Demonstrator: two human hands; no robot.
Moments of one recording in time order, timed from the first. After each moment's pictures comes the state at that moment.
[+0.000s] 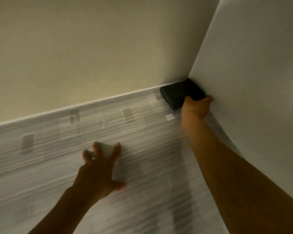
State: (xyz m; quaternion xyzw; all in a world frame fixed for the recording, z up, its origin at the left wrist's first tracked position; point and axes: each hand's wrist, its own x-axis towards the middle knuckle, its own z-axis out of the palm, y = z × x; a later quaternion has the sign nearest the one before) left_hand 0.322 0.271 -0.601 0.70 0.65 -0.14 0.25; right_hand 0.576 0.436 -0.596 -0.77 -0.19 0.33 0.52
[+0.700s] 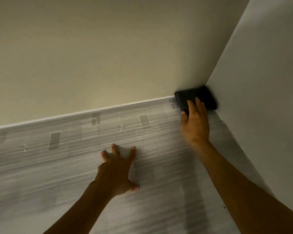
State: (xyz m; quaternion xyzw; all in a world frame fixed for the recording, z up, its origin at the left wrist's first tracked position) left_hand 0.328 0.277 -0.597 0.69 0.66 -0.17 0.26; right_hand 0.560 0.407 -0.618 -0.71 -0.65 0.09 0.25
